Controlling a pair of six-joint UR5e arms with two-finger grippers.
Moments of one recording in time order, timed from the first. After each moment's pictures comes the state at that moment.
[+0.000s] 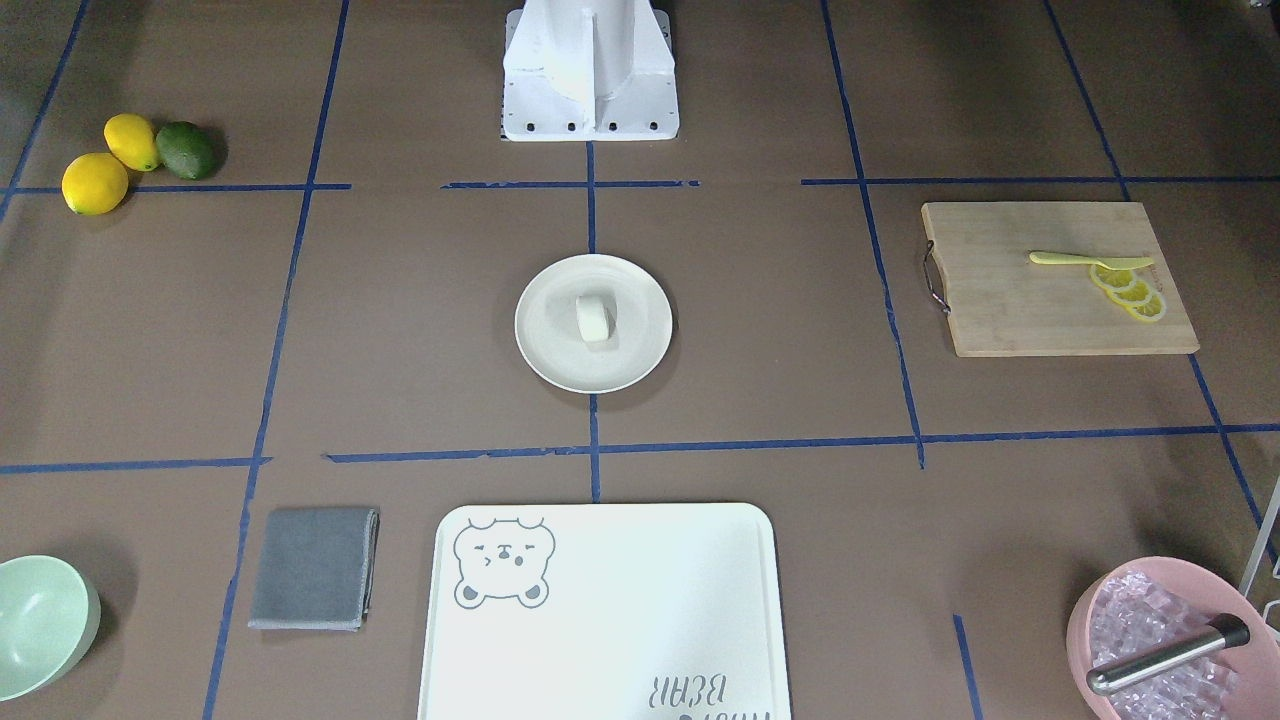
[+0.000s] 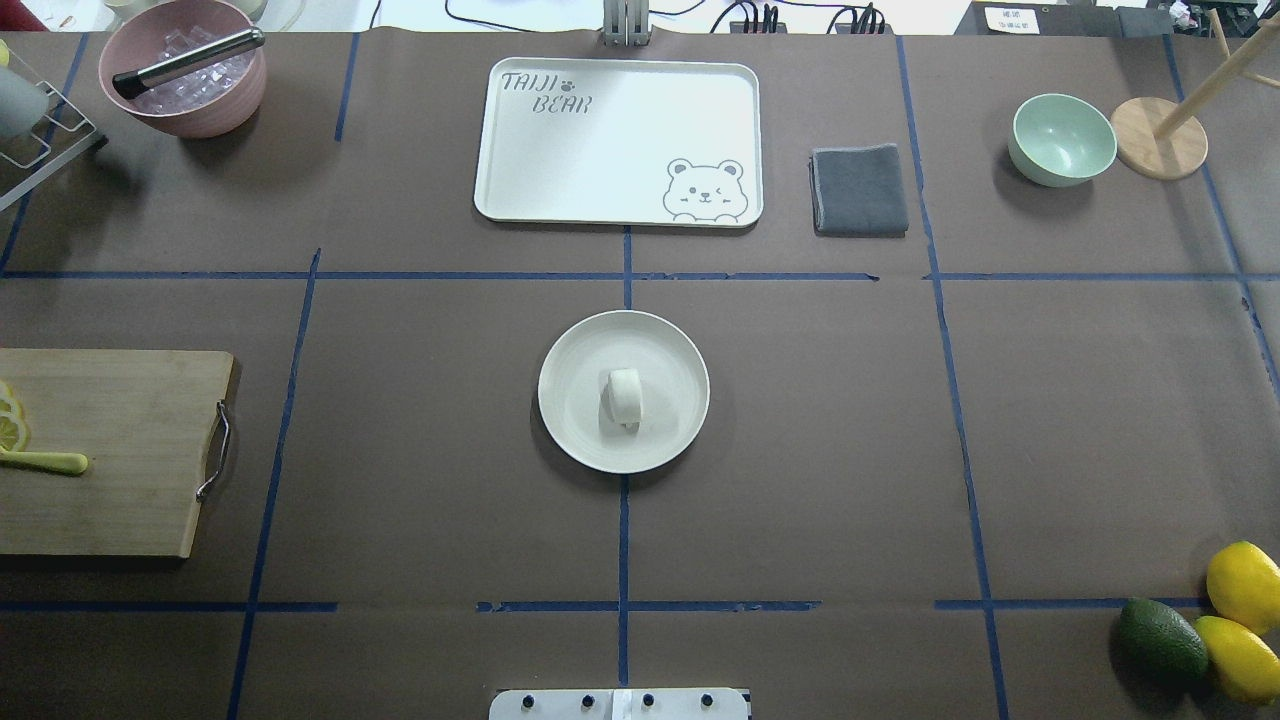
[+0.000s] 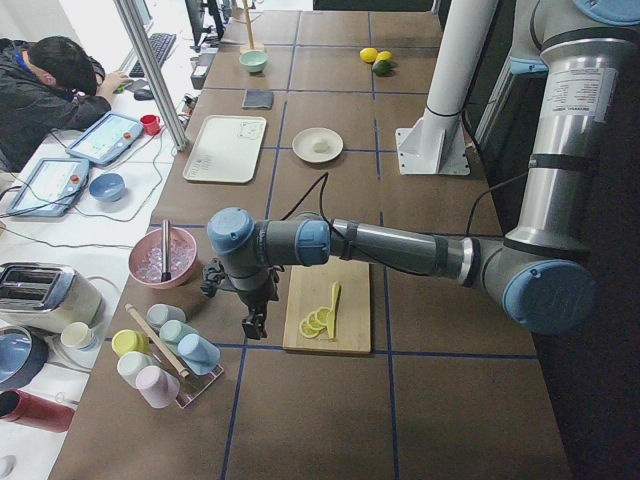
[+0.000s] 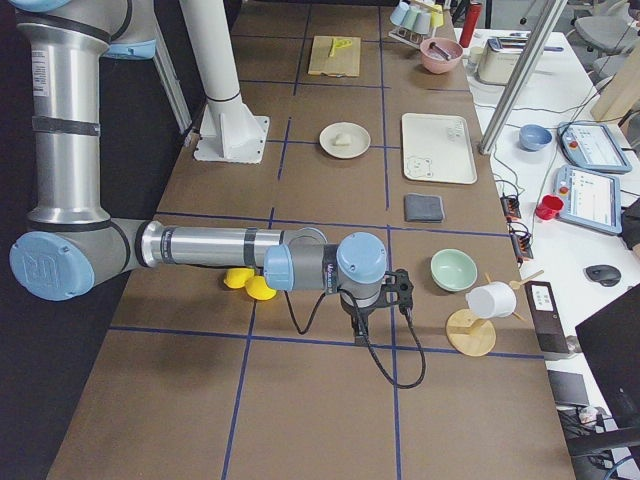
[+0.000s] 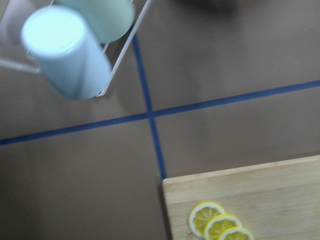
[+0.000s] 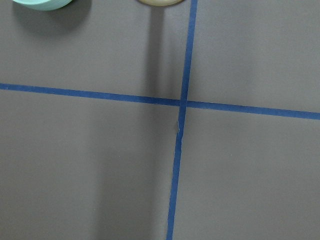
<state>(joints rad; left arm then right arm) -1.52 -1.64 -1.61 -1.38 -2.30 0.16 1.60 -1.63 1.65 -1.52 2.42 -0.06</state>
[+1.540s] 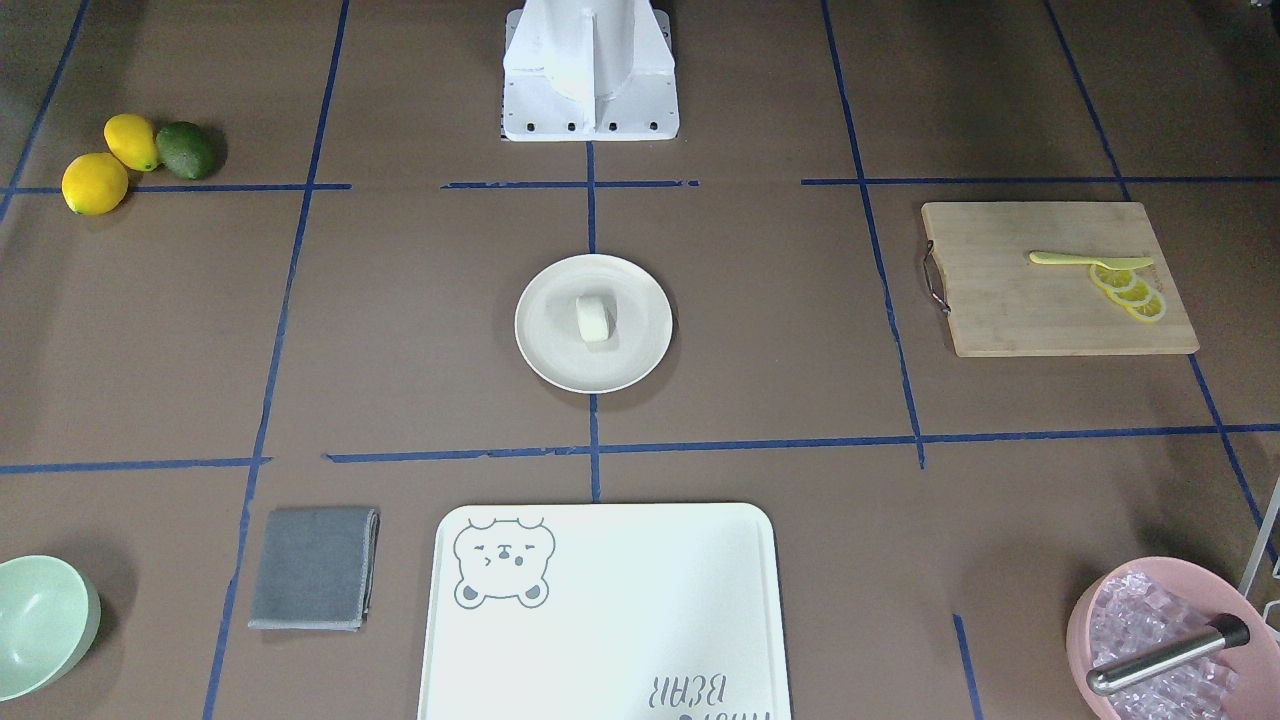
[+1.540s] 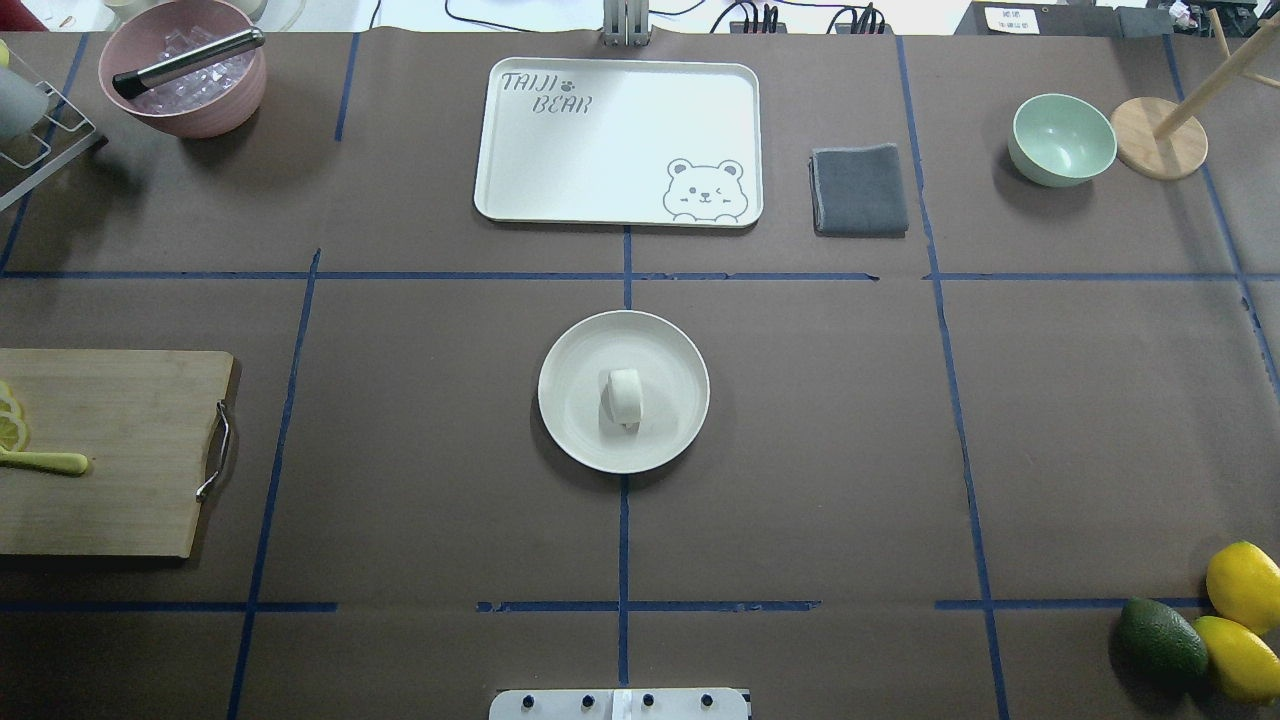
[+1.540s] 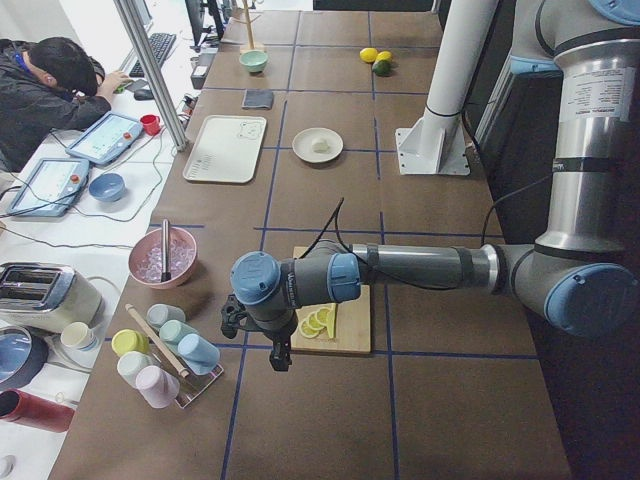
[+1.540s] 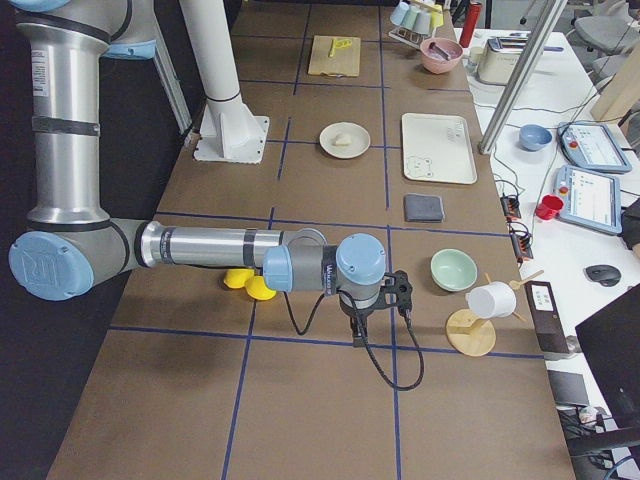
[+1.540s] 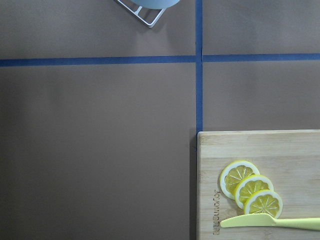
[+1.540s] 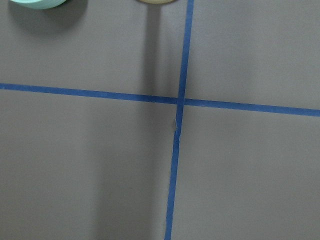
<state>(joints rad) -1.61 -1.56 -1.60 -1.40 -2.38 0.16 1.60 -1.63 1.65 -1.52 2.42 -0.06</state>
